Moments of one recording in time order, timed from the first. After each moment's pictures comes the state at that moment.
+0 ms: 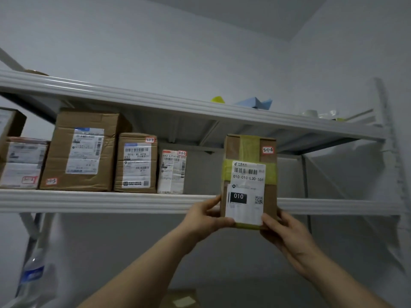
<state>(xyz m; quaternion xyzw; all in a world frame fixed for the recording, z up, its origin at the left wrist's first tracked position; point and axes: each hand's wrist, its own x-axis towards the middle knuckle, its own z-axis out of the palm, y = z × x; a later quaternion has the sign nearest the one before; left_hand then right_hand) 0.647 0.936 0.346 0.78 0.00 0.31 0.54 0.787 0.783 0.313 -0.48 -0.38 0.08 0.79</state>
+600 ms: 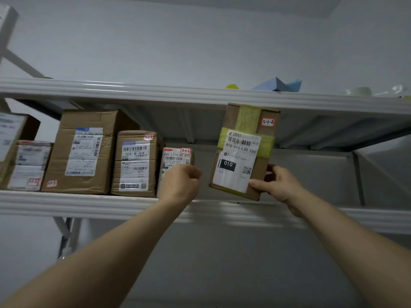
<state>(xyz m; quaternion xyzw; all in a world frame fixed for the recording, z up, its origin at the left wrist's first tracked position) 0.694 0.986 0.411 0.76 0.25 0.56 0.18 0.879 0.866 0.423 -0.63 -0.48 -0.05 0.61</state>
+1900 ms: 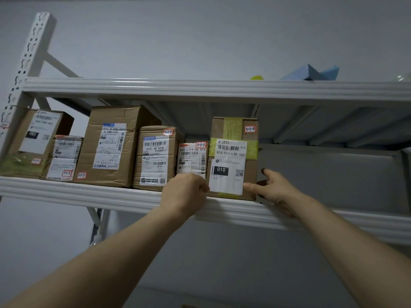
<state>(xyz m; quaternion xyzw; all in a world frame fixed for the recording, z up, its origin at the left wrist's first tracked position) 0.678 1.009 0.390 0.81 0.32 0.49 -0.02 0.873 0.927 0.418 -0.68 -0.52 0.03 0.52</state>
